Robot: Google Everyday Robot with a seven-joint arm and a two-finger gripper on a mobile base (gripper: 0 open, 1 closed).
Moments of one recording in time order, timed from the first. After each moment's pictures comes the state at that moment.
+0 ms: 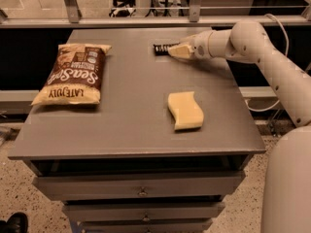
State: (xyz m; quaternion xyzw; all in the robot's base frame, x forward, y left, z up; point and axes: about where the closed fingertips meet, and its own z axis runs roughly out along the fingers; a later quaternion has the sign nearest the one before) arm 0.828 -0.114 0.844 -0.35 0.75 0.20 0.53
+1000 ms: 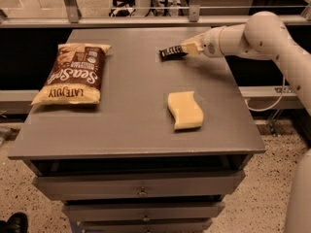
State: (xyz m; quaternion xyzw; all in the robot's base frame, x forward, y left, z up) arm 0.790 -0.129 0.868 -0.36 0.75 0.20 0.51
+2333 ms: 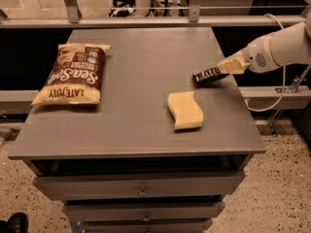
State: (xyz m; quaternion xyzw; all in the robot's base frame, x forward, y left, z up) arm 0.644 -0.223 0.878 -0.36 0.83 0.16 0.40
